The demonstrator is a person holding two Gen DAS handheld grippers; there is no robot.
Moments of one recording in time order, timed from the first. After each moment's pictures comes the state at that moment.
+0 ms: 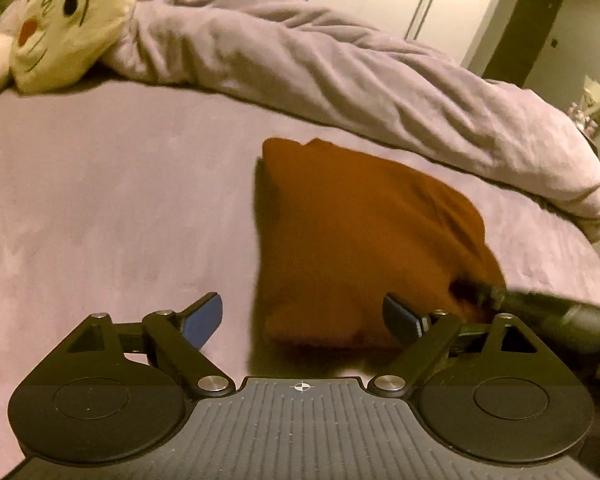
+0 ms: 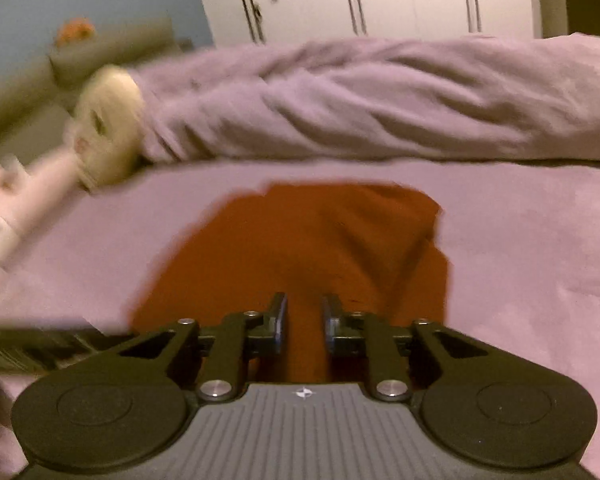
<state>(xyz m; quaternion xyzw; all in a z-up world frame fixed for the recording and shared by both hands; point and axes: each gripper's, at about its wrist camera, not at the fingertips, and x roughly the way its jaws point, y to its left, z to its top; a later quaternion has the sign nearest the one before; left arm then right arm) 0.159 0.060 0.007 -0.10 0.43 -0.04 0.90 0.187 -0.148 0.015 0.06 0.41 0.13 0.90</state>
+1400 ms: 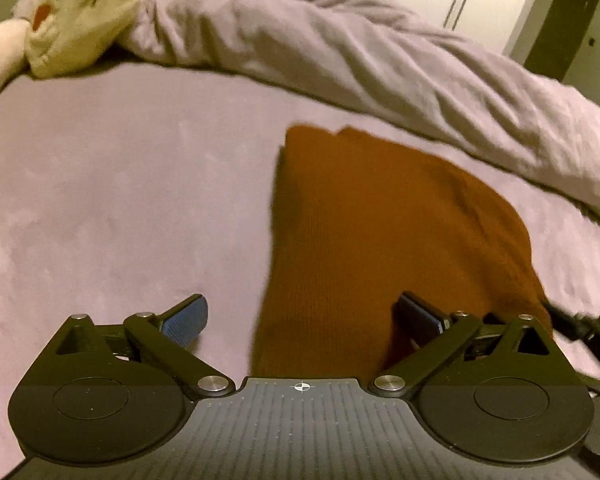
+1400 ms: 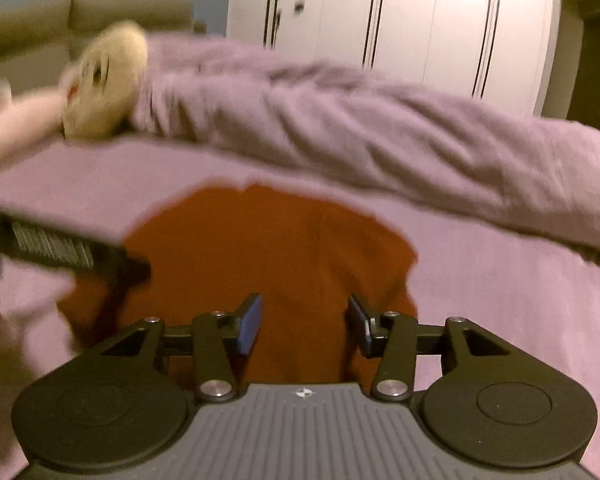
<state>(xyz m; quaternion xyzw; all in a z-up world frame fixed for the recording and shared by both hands) 0.190 0.047 -0.018 -0.10 0.45 0.02 0.89 0.164 -0.129 0.012 -0.08 0.38 0.11 0.92</state>
